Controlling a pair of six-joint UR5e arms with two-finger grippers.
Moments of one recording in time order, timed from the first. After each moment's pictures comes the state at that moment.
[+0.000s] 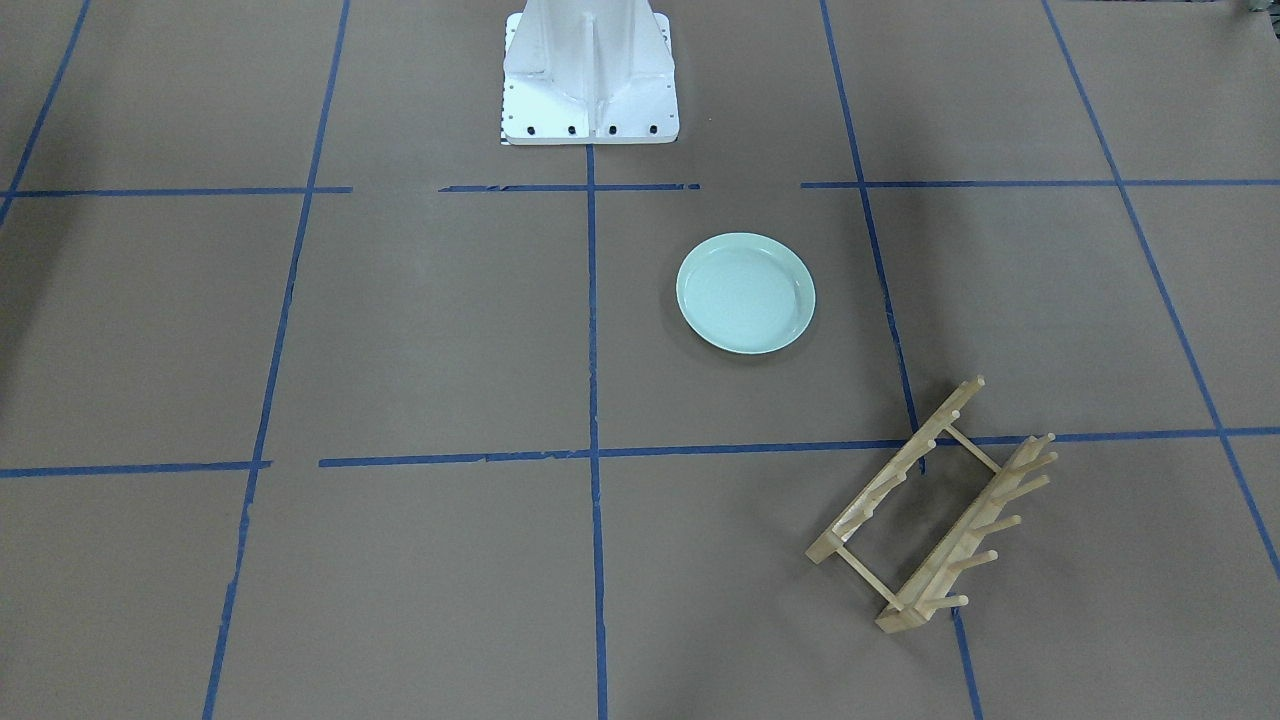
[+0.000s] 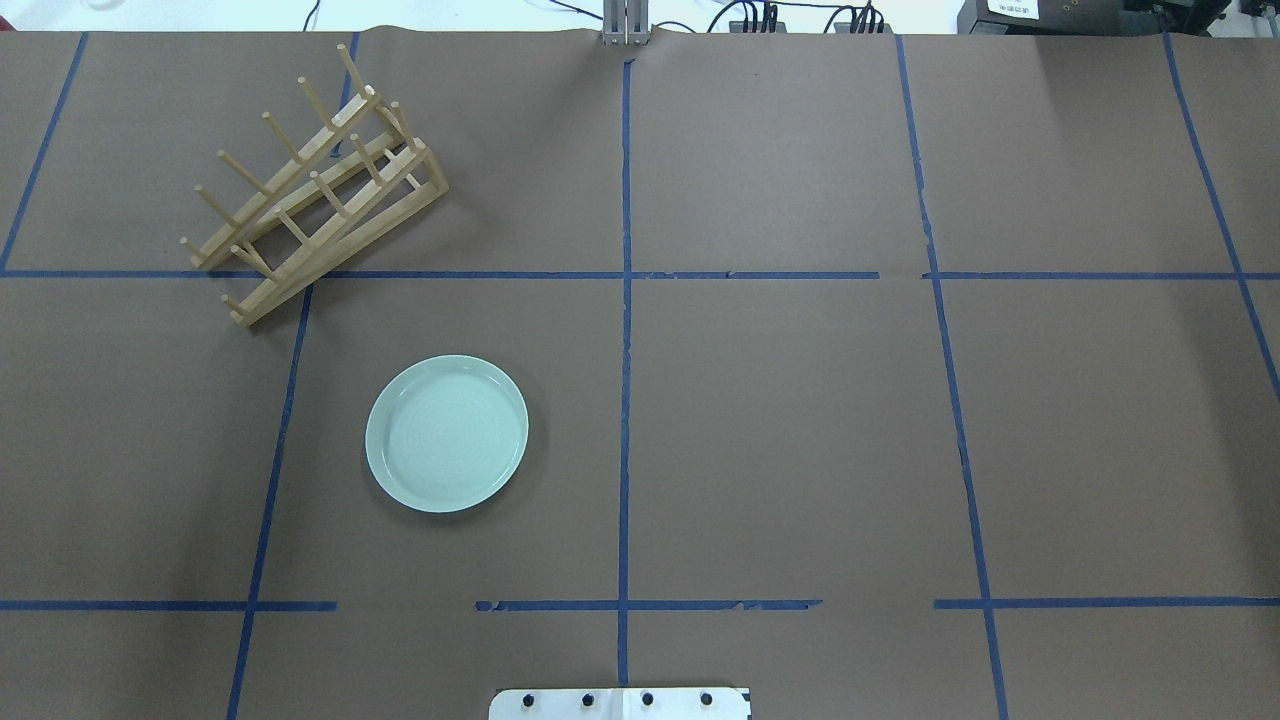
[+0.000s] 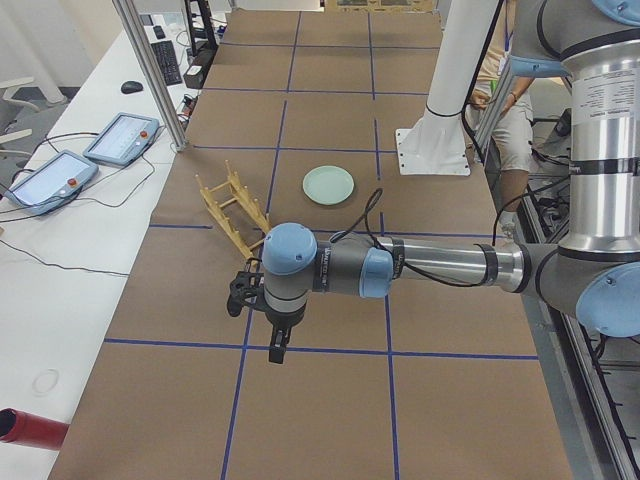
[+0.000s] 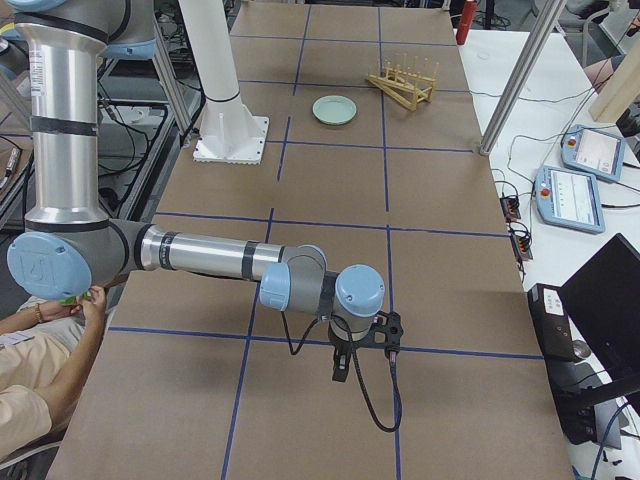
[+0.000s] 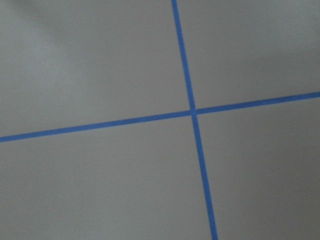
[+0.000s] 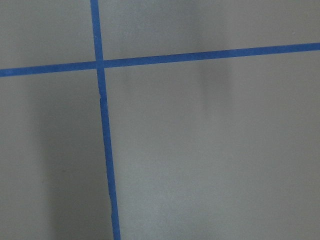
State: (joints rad) left arm -1.66 -1.48 -1.73 -1.55 -2.29 0.10; right arm 1.62 -1.63 1.56 -1.62 2.32 -0.02
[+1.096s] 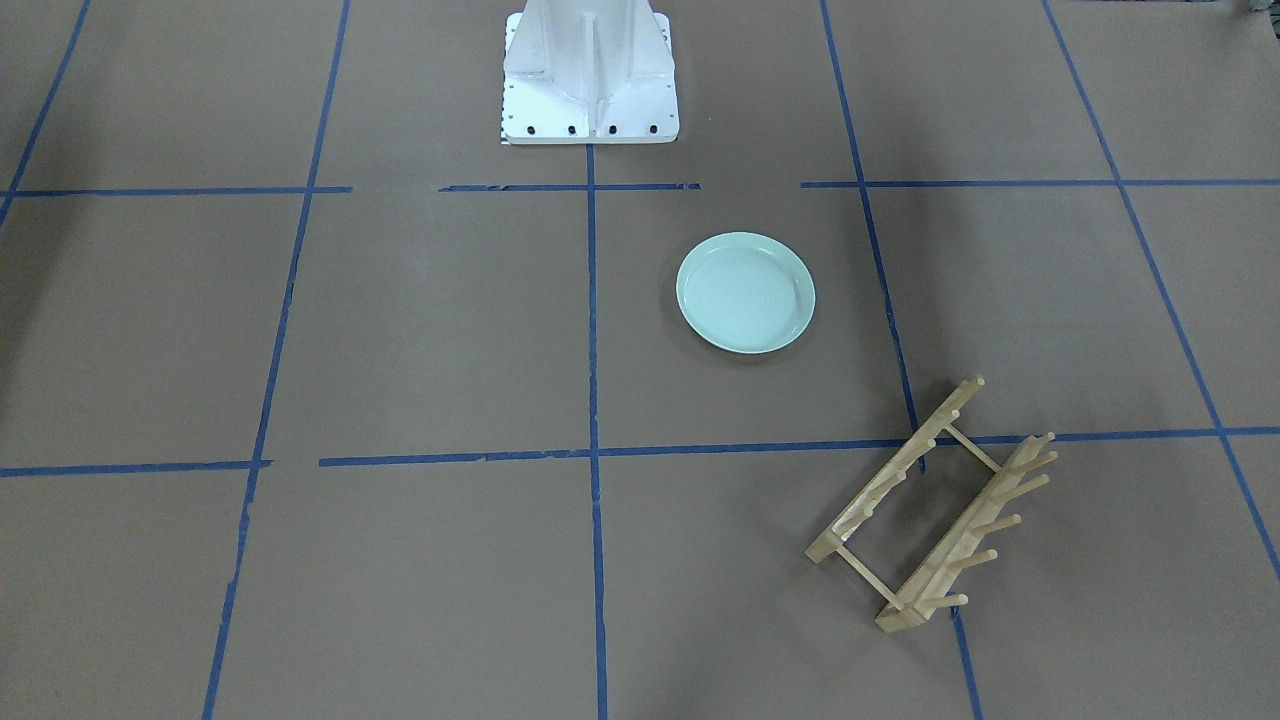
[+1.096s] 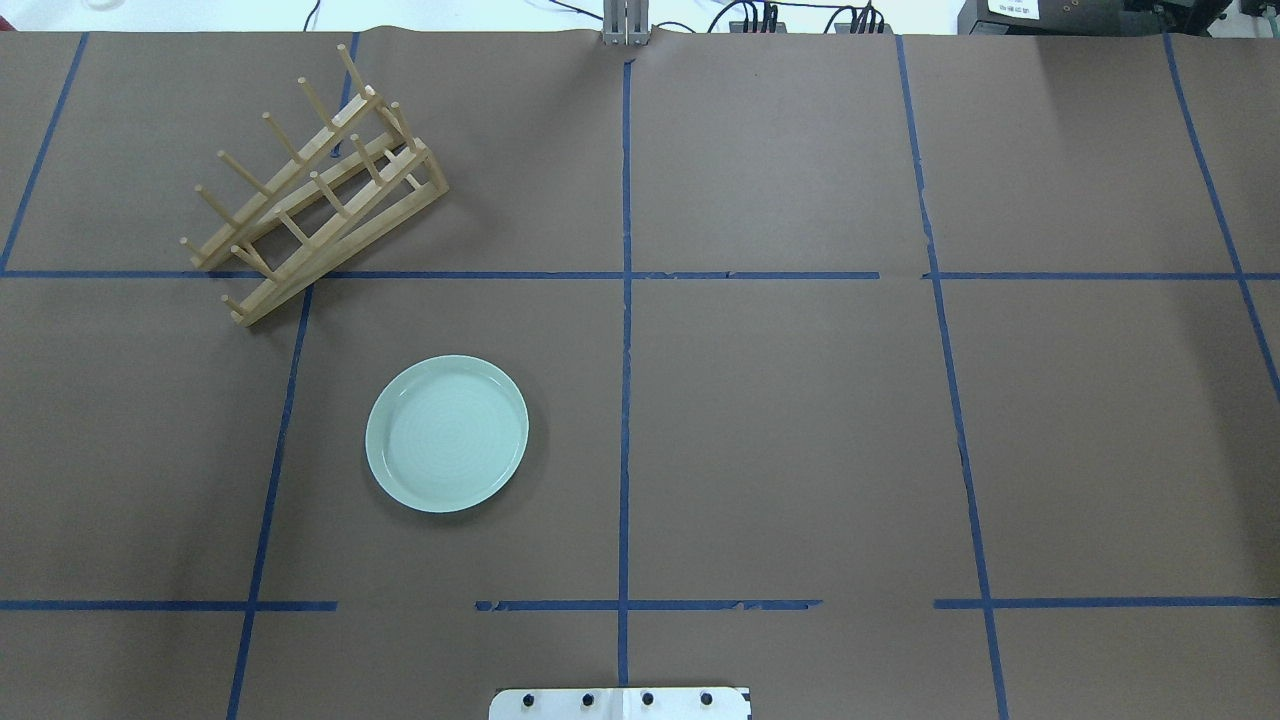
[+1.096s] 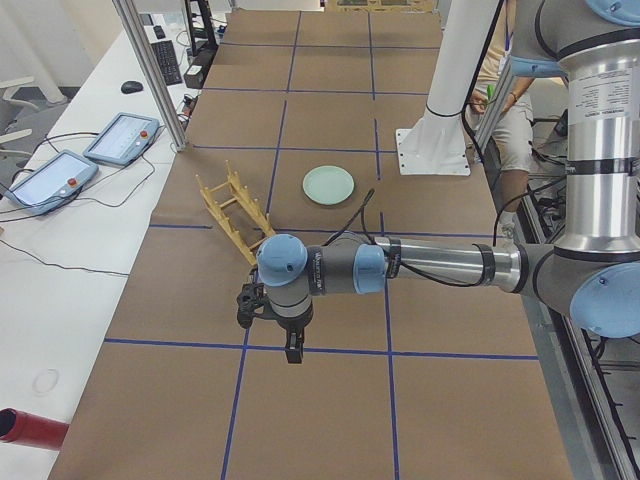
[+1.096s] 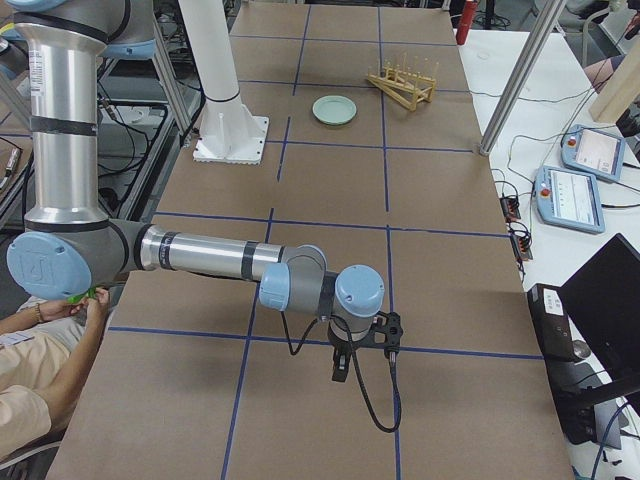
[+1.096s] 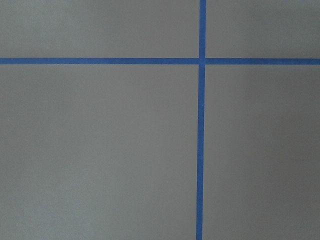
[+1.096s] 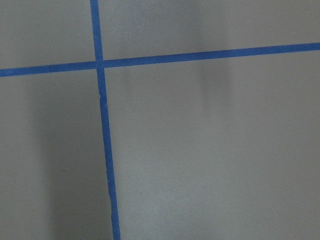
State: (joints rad) left arm -1.60 -1.47 -1.73 -1.45 -2.34 0.06; right arm 1.62 -1.63 1.56 -1.62 2.32 -0.02
